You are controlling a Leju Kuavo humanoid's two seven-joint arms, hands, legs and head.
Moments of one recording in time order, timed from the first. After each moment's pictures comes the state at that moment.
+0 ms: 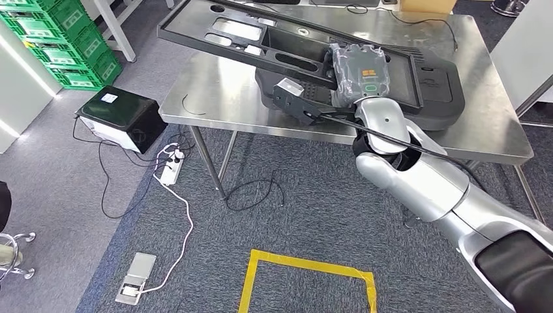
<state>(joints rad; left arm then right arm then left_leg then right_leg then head) -0.12 0.08 -1.24 -0.22 1.07 -0.09 -0.24 -1.02 -0.35 0.94 -1.35 0.98 0.04 0.67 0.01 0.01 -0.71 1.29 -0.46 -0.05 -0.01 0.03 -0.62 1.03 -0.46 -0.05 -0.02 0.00</state>
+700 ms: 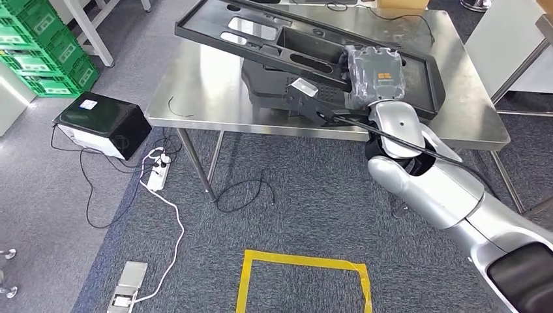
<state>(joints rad) -0.12 0.08 -1.24 -0.22 1.07 -0.09 -0.24 -1.02 -0.36 0.94 -1.34 0.98 0.04 0.68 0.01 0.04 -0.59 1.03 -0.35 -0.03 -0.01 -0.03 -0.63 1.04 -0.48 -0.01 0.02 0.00</state>
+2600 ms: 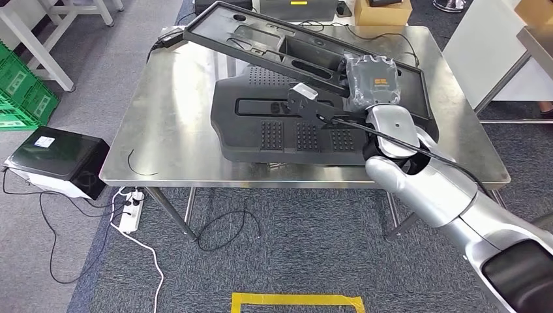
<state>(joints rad) -0.13 0.09 -1.25 -0.22 1.04 -0.09 -0.23 -0.99 -0.38 0.92 -1.32 0.95 0.03 0.68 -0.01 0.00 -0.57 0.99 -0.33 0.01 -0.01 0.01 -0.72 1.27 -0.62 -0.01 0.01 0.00</state>
